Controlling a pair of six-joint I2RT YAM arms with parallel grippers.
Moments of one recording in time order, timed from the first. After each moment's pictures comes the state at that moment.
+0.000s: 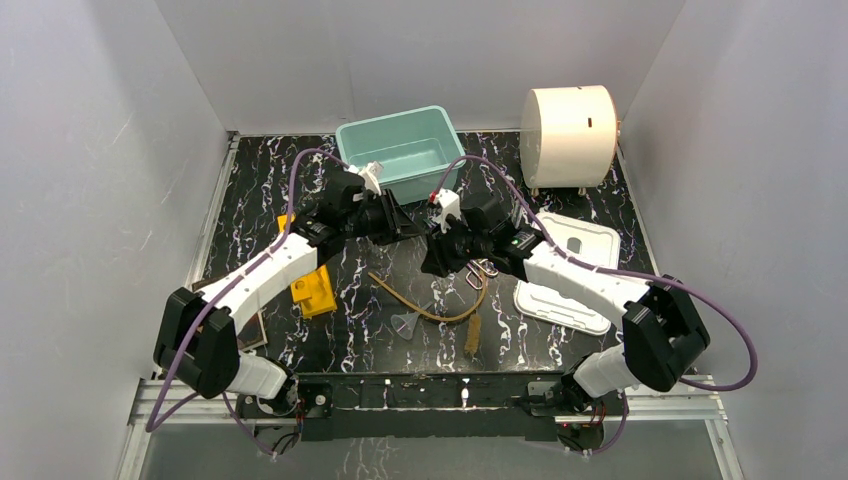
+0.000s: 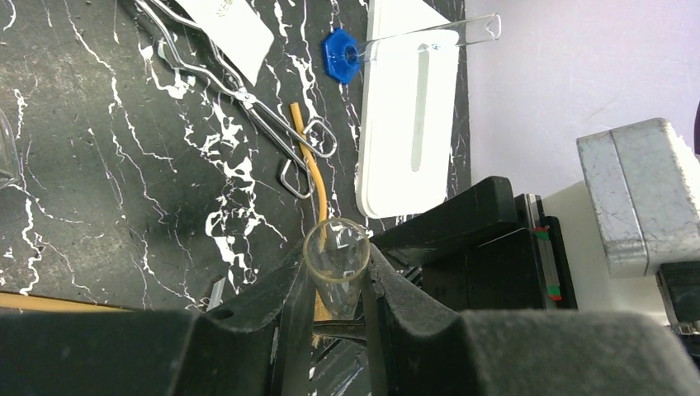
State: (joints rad) left arm -0.54 1.41 1.02 -0.19 0.38 -0.82; right arm 0.75 1.43 0.97 -0.20 -0.37 0.16
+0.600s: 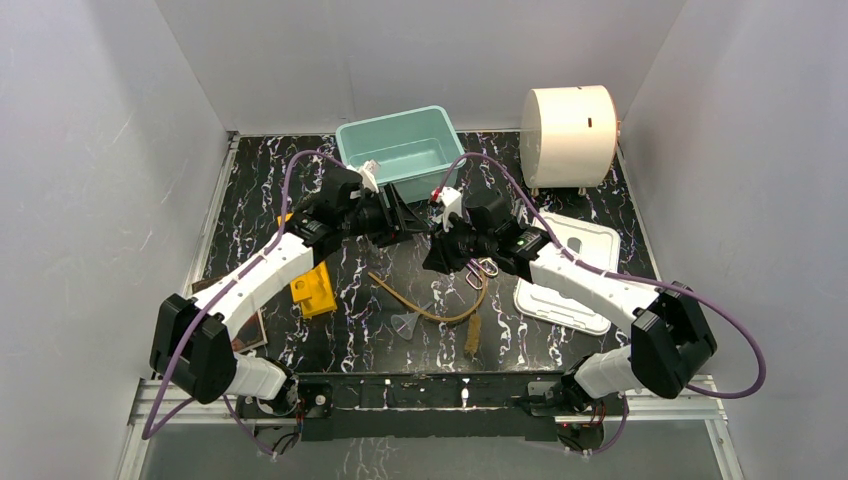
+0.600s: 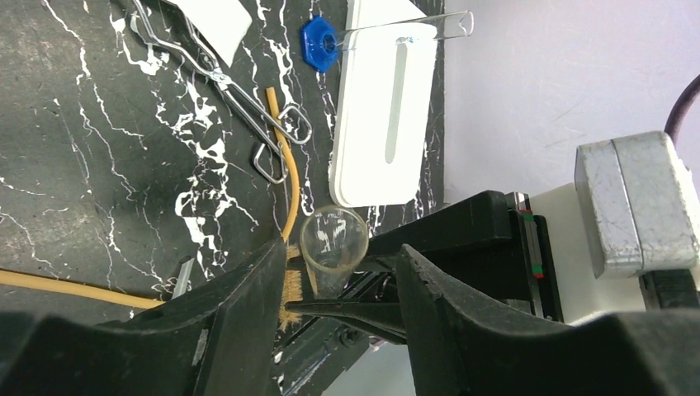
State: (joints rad) left arm -0.54 1.37 1.05 -0.26 0.40 -0.88; right arm 0.75 1.39 0.97 -0.21 -0.41 0.15
